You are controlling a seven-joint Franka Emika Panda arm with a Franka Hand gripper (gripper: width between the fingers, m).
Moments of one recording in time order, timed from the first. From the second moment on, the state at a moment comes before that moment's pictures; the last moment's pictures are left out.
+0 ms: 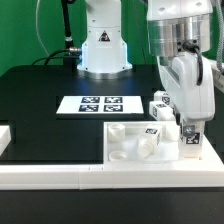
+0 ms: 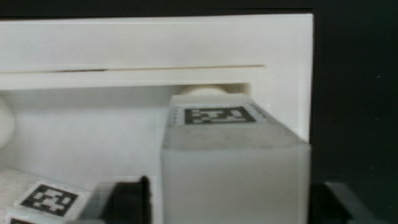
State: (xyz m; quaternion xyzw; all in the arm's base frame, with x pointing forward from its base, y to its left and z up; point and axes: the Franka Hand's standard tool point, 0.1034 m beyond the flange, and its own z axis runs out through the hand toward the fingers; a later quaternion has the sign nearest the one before) arm 0.639 0.102 0.075 -0.71 0.70 0.01 0.07
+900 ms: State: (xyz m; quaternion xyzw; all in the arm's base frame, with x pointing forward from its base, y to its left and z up) arm 0.637 0.116 0.076 -0.99 0.12 -0.03 0.02
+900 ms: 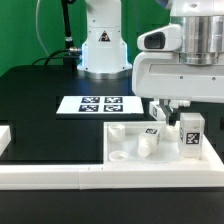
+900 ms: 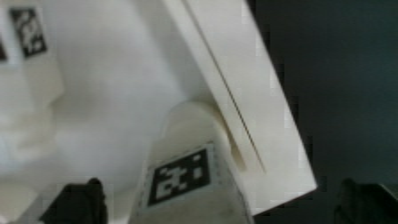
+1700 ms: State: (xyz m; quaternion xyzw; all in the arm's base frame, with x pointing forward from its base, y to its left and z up) arm 0.638 0.113 0.075 -0.97 0.23 -0.03 0.02
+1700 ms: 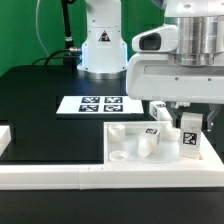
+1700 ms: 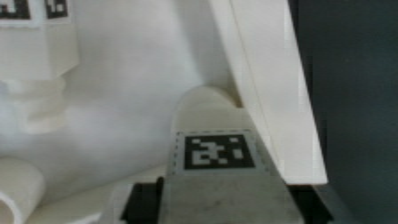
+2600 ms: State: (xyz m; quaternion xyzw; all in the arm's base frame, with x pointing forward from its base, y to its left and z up) arm 0.639 0.110 0.074 -0.80 0.60 -0.01 0.07
